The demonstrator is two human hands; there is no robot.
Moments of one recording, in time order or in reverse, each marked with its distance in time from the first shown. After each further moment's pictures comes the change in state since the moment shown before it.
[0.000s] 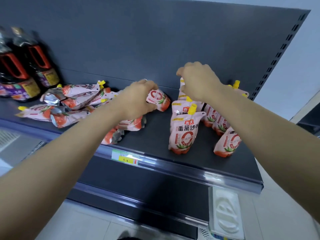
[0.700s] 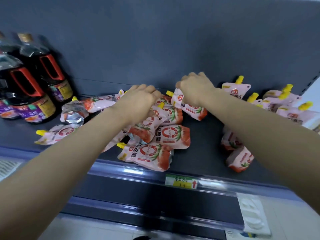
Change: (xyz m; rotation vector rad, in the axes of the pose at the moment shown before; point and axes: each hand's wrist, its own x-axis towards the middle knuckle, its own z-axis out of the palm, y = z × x) left_hand 0.047 -0.188 -0.041 0.483 -0.117 0.302; right_hand 0.132 -0.131 0.038 -0.236 -0.255 -0.013
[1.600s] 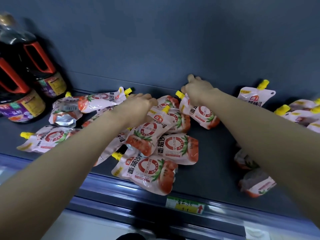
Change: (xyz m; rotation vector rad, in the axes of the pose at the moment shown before) left_hand 0.050 -0.043 0.070 -0.198 -0.169 -0.078; right_hand 0.096 0.013 0.070 0.108 -0.188 0.002
